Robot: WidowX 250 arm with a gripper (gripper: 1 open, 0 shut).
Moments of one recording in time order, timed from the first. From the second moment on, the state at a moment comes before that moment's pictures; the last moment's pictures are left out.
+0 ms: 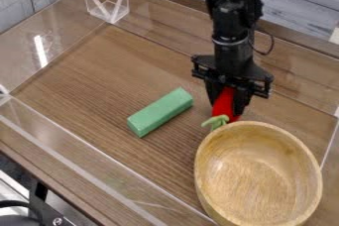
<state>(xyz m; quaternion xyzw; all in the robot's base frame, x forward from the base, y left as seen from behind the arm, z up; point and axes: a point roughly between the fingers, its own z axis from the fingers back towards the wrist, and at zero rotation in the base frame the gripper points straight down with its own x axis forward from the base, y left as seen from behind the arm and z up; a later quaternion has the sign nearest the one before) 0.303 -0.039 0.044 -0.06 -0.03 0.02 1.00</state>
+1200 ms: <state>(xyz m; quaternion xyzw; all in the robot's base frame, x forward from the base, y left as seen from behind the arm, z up) 0.294 0.096 0.104 -0.02 -0.07 0.17 0.98</state>
